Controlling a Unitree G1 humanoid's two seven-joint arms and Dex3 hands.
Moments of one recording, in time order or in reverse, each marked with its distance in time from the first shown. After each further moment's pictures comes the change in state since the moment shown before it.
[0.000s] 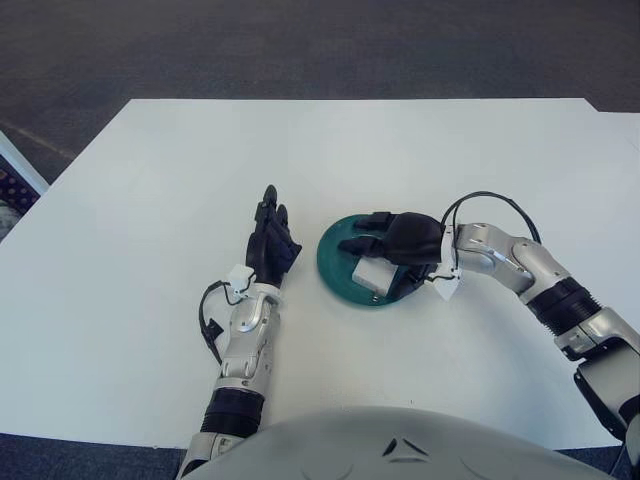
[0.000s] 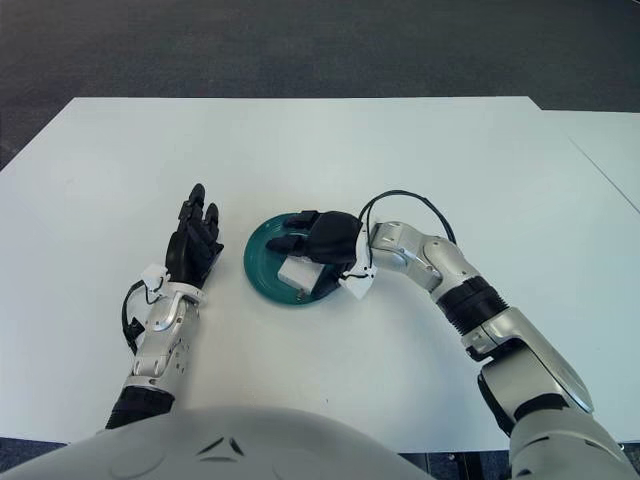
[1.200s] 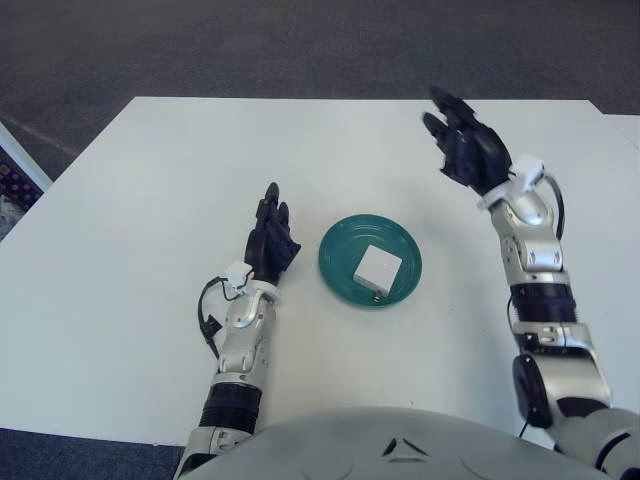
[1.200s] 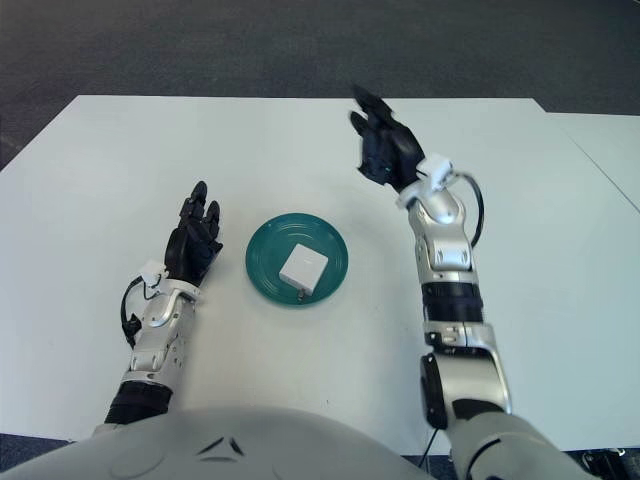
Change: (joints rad) left arm -0.023 0.007 0.062 0.024 -0.041 0.005 -0.133; right arm 0.143 0.413 -0.728 0.087 1.006 0.631 -0.069
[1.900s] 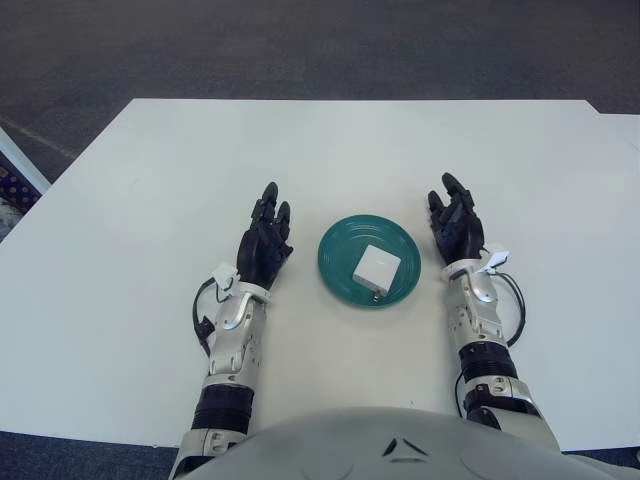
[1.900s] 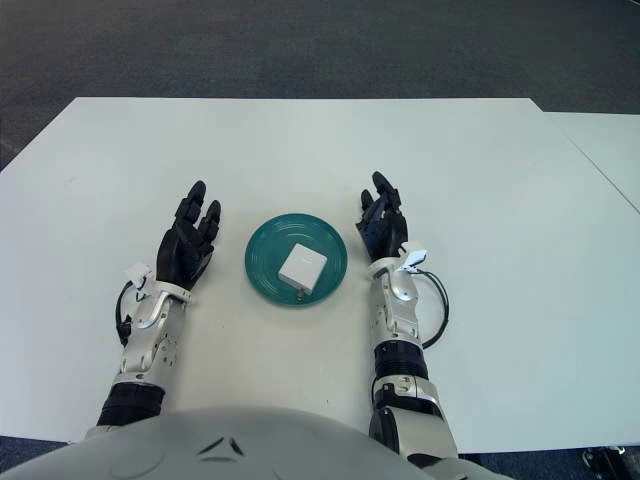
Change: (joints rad) left arm 0.019 0.025 0.040 -0.013 -0.057 0.024 -0.096; right arm 0.154 0.256 -0.017 0.200 -0.013 -0.284 -0.175
